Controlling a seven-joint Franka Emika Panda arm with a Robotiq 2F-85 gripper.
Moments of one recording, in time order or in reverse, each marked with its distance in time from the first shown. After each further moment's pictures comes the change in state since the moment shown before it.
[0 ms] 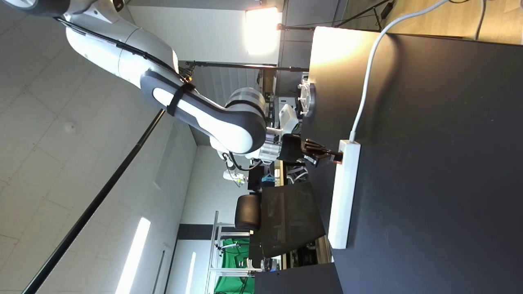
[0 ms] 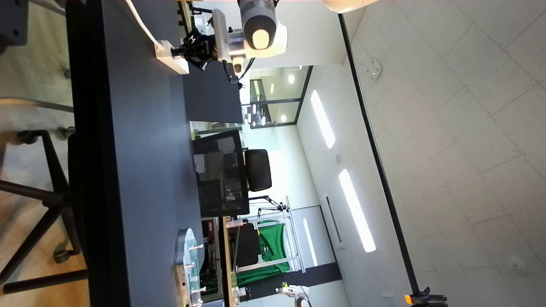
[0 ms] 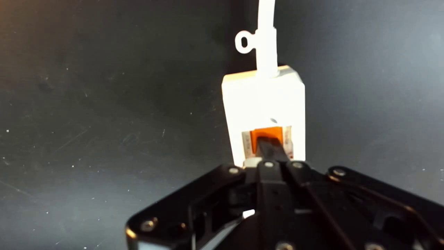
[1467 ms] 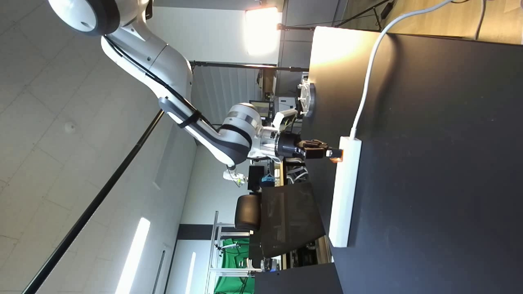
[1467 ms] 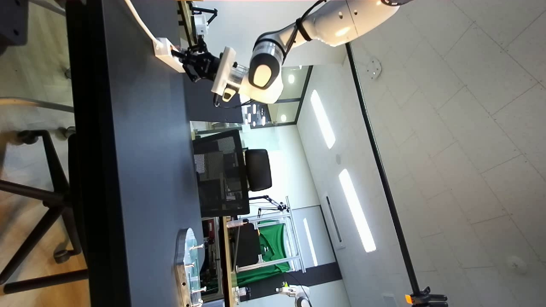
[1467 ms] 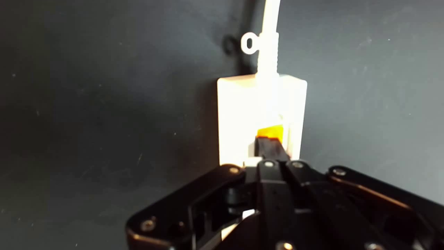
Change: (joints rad) arm -0.115 0.160 0.010 0.370 0.406 -0.619 -0.545
